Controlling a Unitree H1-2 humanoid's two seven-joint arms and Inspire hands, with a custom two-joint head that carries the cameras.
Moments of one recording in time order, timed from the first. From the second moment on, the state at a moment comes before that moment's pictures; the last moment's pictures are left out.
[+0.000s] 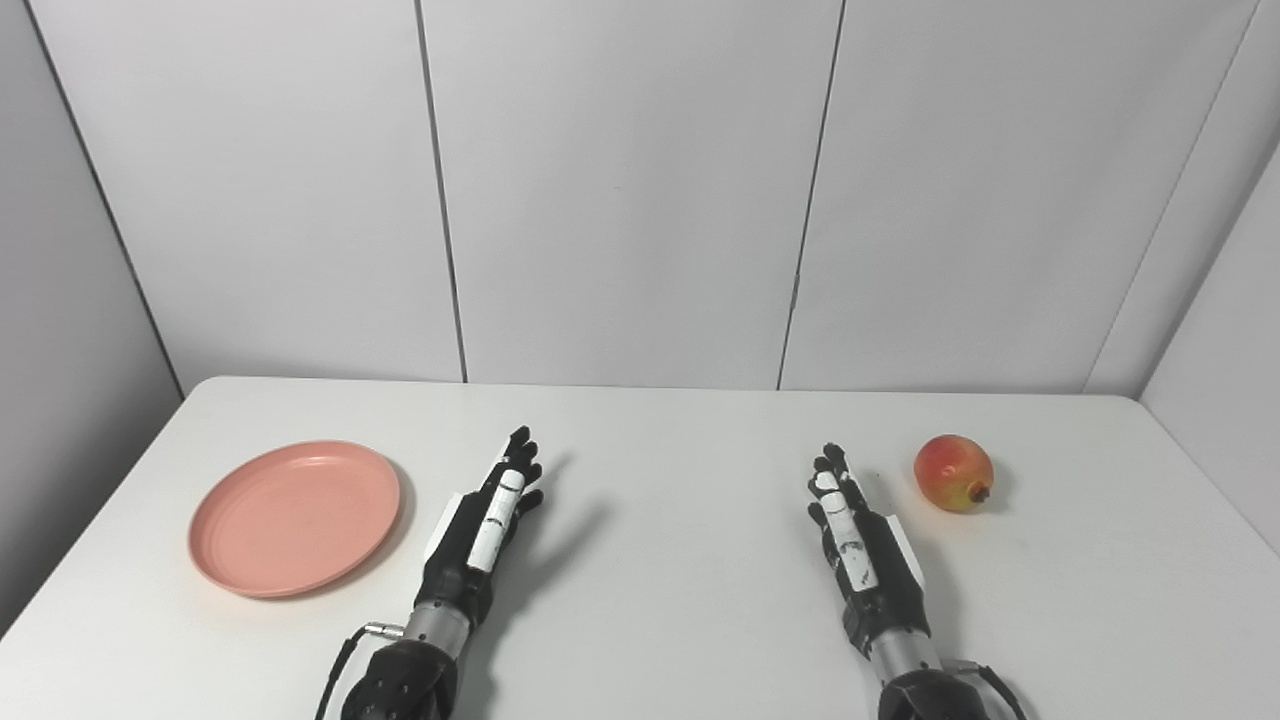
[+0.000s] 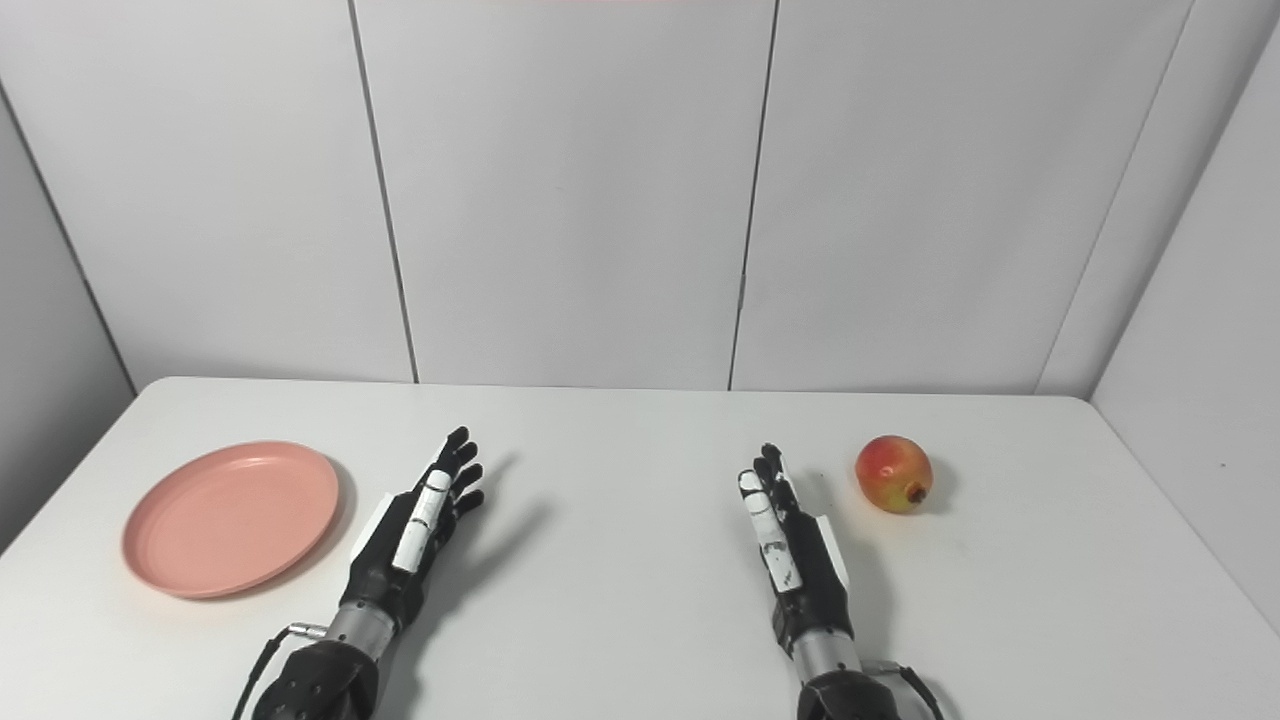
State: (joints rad) left arm -0.34 0.03 0.00 0.38 -0.02 -0.07 -0.11; right arm -0.30 0.00 -0.02 0.27 0.09 -0.01 0.04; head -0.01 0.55
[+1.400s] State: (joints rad) left arm -0.40 -0.03 -0.02 0.49 0.05 -0.14 0.05; right arm -0.30 -0.06 -0.07 0.32 0.18 -0.06 0.13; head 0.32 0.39
